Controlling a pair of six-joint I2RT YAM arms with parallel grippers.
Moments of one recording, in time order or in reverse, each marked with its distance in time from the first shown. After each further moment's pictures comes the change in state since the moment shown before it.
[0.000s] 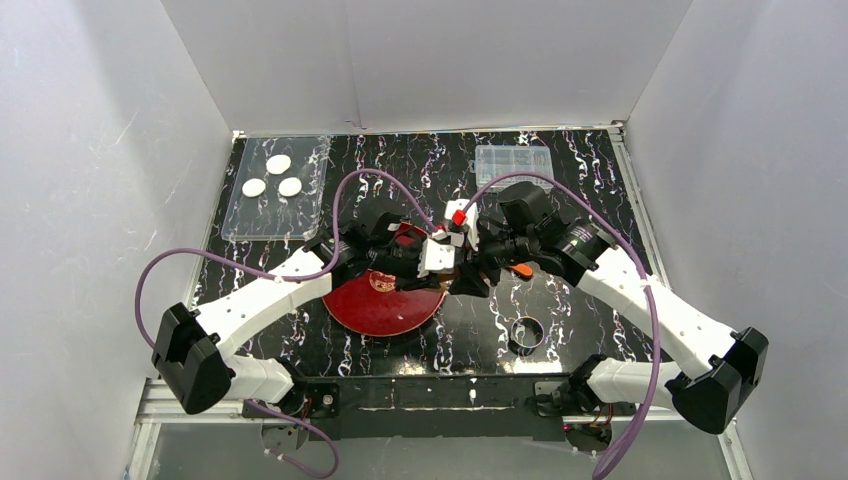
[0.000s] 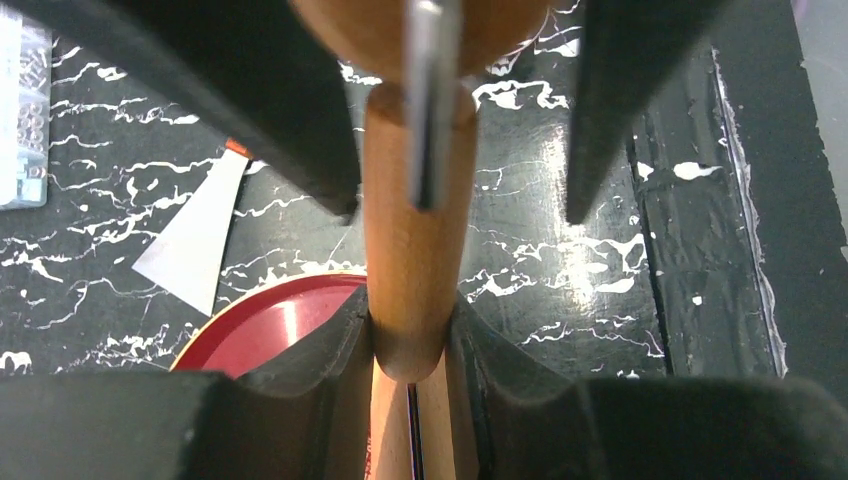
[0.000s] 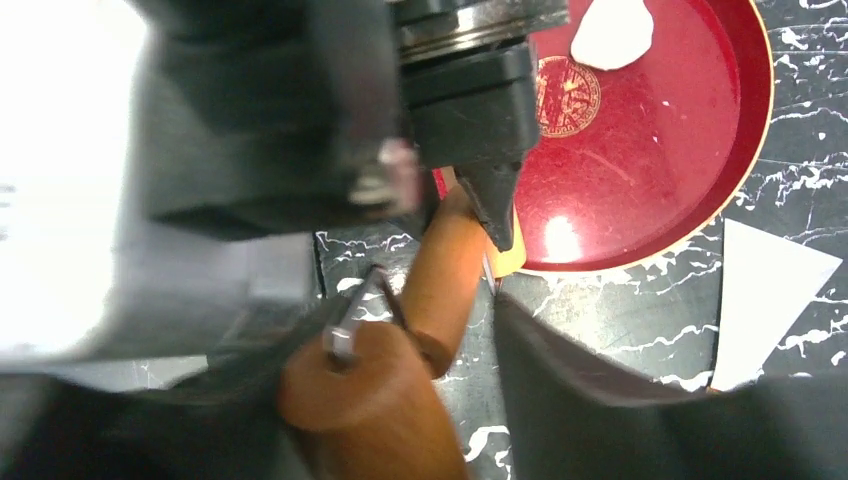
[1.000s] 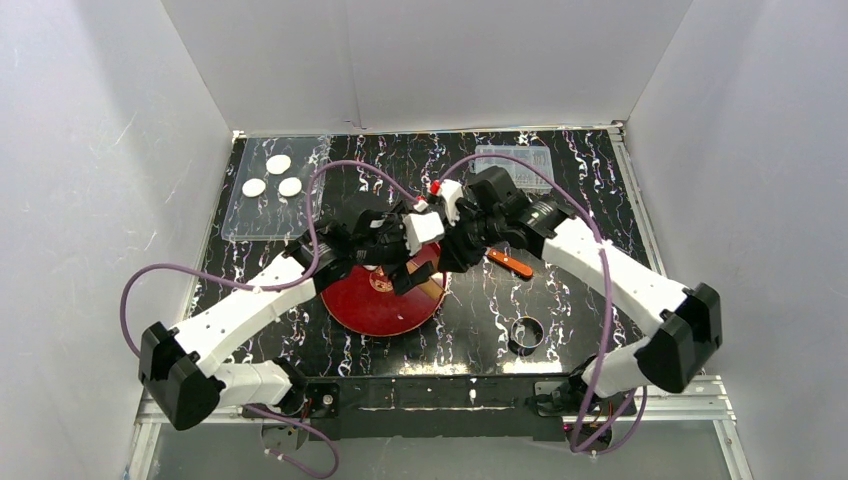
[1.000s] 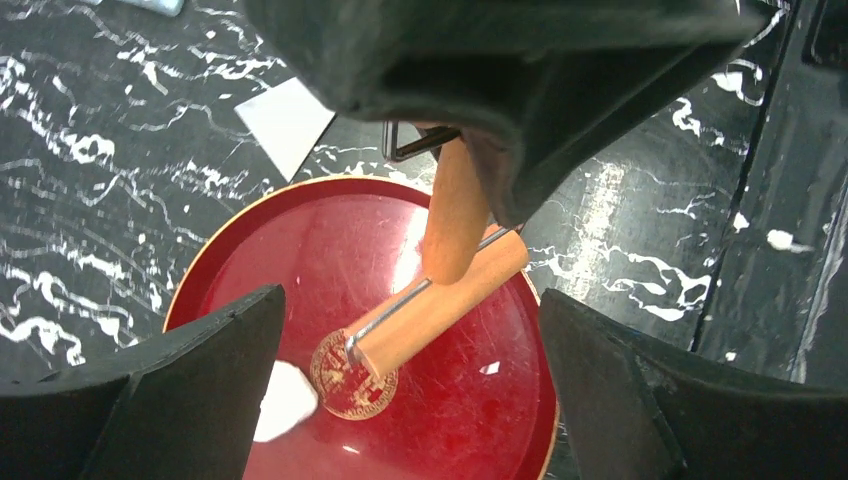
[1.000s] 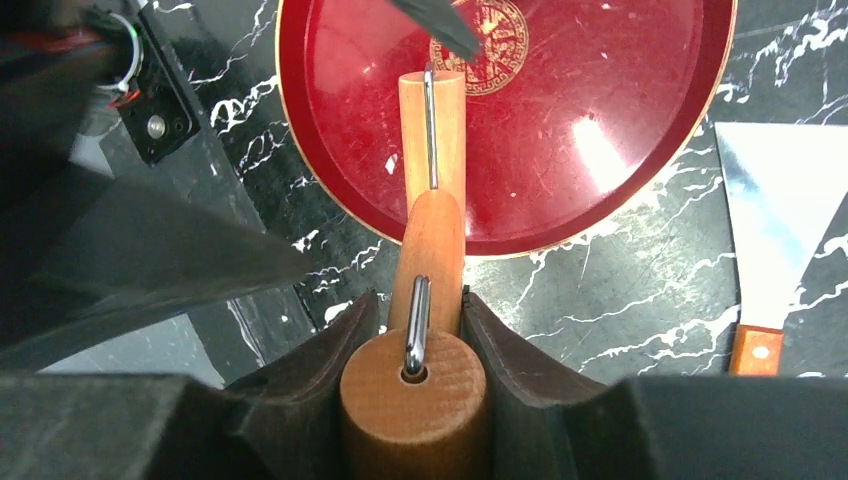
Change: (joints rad) left arm 0.042 -0.077 0.000 -0.002 -0.298 -0.242; right arm -0.014 0.206 0.113 -0.013 0.166 0.208
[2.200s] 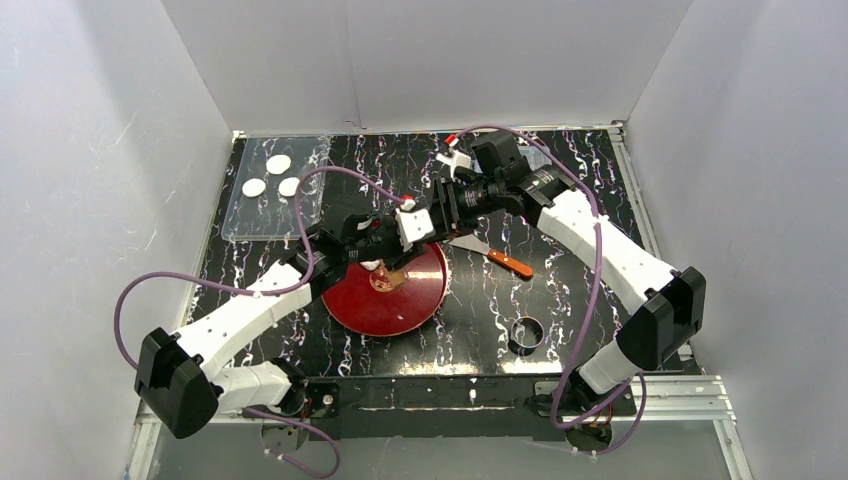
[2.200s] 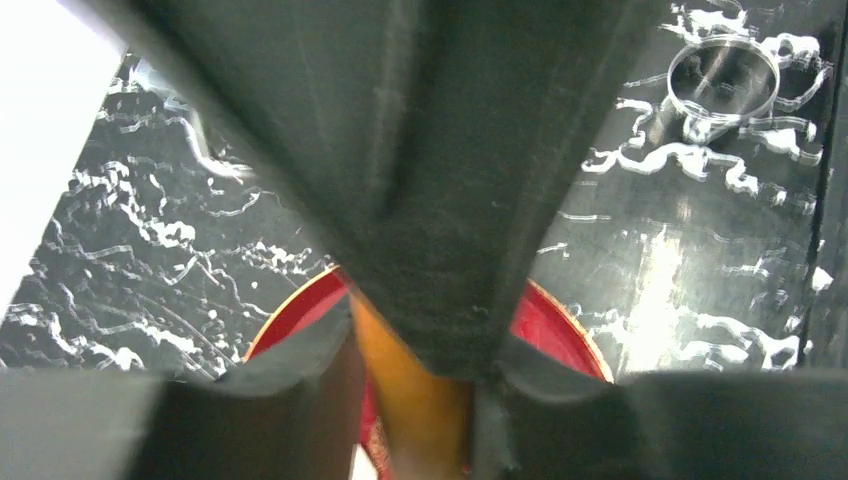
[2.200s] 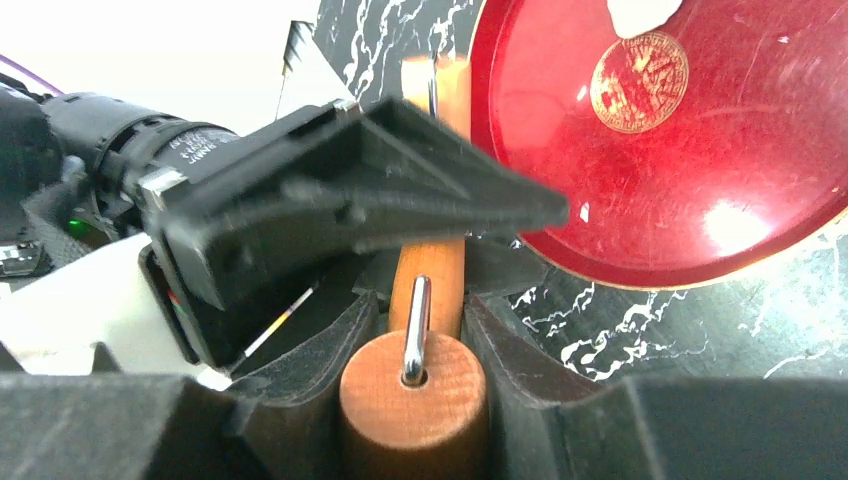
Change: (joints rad) left arm 0.068 -0.060 -0.136 0.300 0.067 0.027; right arm -0.094 0.162 0.251 -0.025 -0.245 0.604
